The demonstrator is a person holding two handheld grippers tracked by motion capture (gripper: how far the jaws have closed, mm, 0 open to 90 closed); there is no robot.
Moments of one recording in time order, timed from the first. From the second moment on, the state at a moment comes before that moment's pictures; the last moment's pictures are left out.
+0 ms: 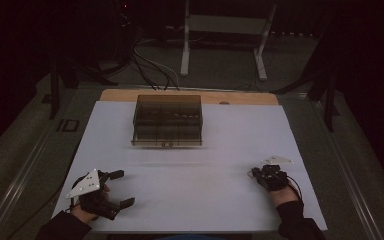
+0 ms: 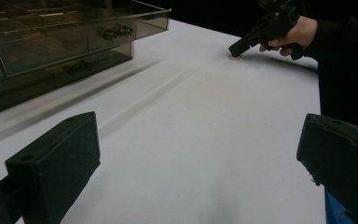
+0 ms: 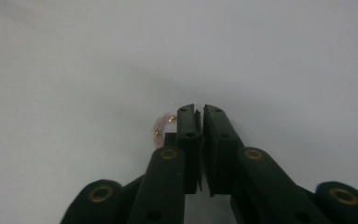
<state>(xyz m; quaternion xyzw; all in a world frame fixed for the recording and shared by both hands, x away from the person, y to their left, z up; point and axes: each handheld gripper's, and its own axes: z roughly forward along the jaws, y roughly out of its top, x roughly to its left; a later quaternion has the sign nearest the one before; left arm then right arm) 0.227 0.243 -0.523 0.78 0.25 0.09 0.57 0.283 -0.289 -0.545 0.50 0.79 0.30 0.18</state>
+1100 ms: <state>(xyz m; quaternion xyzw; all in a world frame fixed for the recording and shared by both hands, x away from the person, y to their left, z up) 0.227 0.242 -0.524 0.78 0.25 0.09 0.57 0.277 -0.295 -0.525 0.50 0.77 0.33 0.19</state>
